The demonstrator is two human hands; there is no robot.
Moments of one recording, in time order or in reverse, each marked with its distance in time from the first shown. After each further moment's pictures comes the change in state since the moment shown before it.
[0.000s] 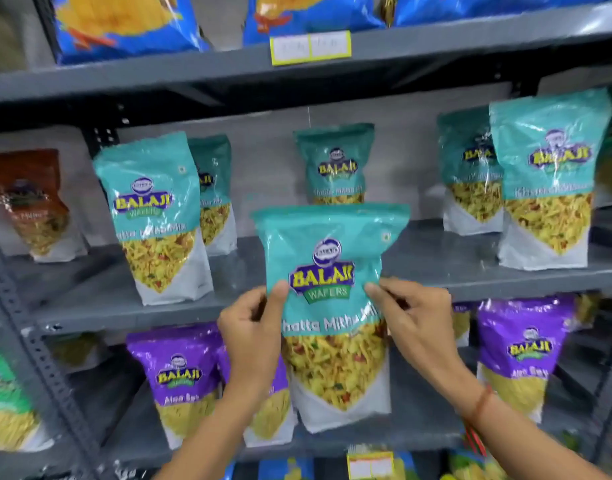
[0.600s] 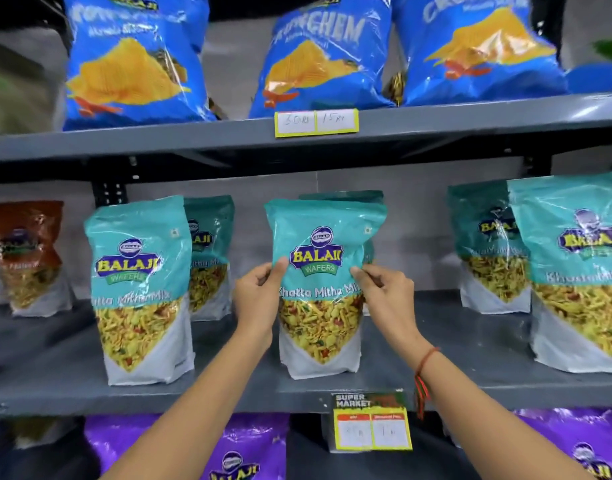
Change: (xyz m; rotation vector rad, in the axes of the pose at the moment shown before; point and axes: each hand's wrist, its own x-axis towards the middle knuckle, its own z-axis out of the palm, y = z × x) left_hand 0.164 -0.024 0.075 -0.068 0.036 -0.154; right_hand 0.166 0.072 0.054 0.075 0.087 0.096
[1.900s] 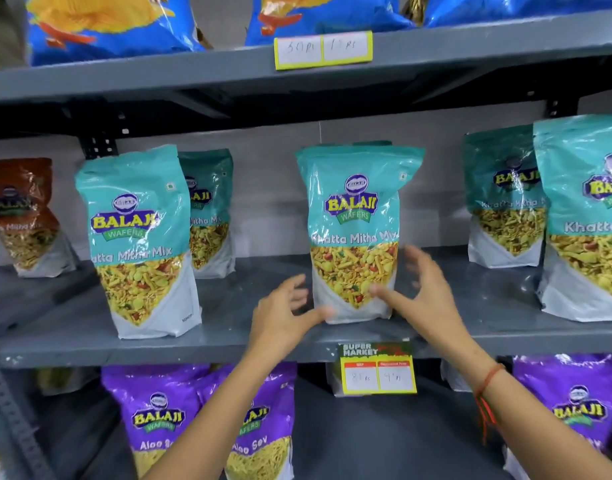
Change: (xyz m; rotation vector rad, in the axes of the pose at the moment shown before) left_hand -0.060 -0.054 -0.030 0.513 -0.393 -0.034; right_hand -0.065 0.015 -0.048 -0.131 -0.181 0.145
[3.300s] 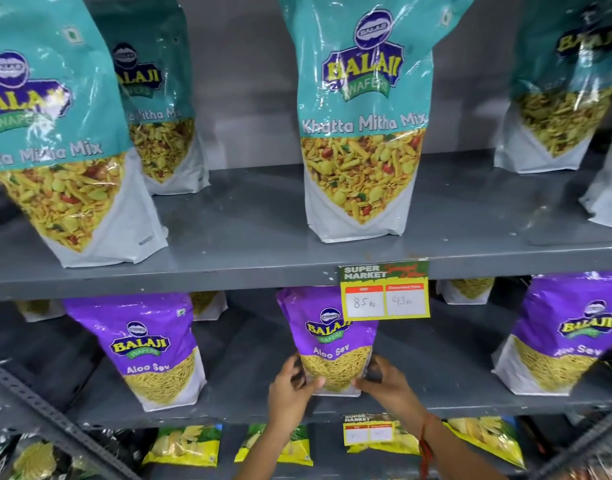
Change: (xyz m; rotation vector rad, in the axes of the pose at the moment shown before) left_hand -0.133 -0.245 0.133 -0.251 -0.102 -0.578; right_hand -0.184 0.226 0.126 0.138 -0.410 0.758
